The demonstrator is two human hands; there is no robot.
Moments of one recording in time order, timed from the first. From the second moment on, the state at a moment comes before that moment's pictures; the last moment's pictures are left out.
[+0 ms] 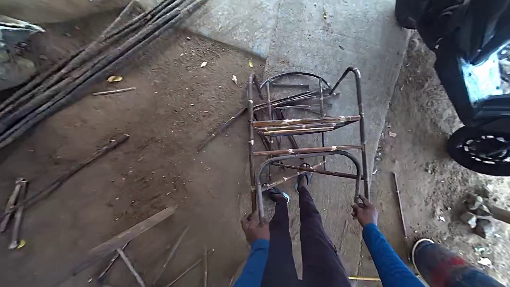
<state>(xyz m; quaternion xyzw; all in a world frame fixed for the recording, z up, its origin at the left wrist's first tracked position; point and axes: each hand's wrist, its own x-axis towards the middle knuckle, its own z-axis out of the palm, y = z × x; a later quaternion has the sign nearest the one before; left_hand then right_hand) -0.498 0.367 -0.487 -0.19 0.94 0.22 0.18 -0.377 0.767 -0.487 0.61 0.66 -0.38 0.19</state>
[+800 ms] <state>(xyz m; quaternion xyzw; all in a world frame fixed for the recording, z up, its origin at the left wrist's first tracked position) -0.505 0.363 -0.489 -0.16 0.95 0.20 0.19 -0.366 0.768 -0.481 0.62 0.65 -0.42 0.15</state>
